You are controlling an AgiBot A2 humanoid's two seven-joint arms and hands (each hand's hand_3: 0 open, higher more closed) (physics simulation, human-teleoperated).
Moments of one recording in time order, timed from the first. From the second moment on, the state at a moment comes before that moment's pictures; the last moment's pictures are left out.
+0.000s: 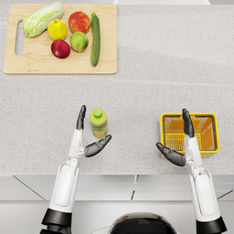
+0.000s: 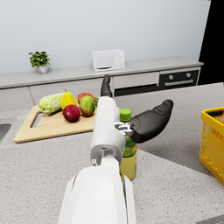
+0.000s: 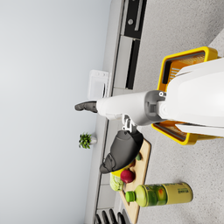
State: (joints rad) left arm 0.32 1.30 0.24 -1.48 1.32 0.00 0.00; right arm 0.24 -1.27 0.15 1.81 1.32 0.00 0.00
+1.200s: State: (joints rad) left arm 0.61 1.50 0.29 -1.05 1.38 -0.09 0.01; right arm 0.35 -1.42 0.35 1.68 1.38 0.00 0.00
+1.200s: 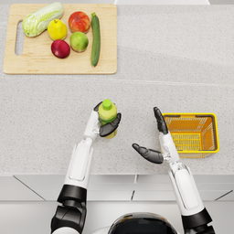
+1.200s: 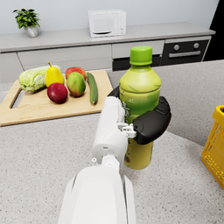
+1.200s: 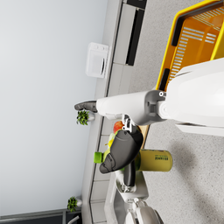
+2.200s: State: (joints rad) left arm 0.44 1.36 0.38 -1.66 1.38 0.00 0.00; right arm 0.51 -1.51 0.22 1.55 1.58 0.17 0.01
